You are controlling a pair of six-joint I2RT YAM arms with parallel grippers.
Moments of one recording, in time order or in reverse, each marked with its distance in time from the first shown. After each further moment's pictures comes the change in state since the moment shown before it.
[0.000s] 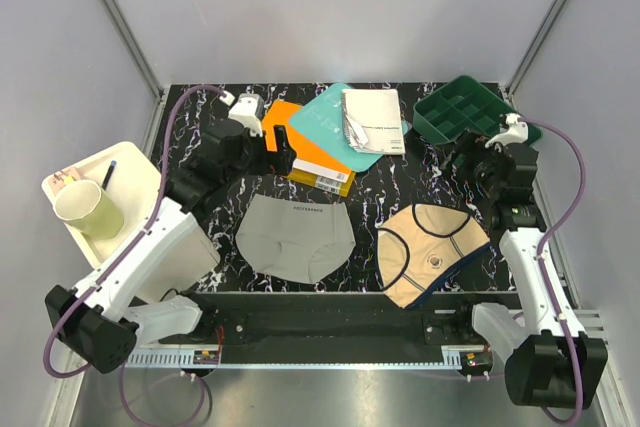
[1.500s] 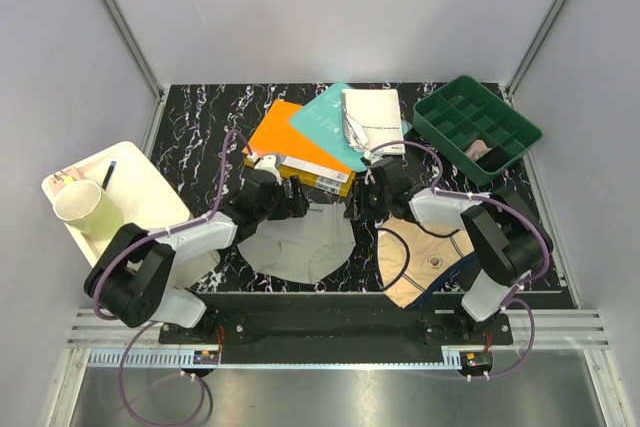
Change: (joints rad) left arm -0.035 0.254 -0.513 0.539 0.020 -0.233; right arm 0.623 0.743 0.079 0.078 0.013 0.080
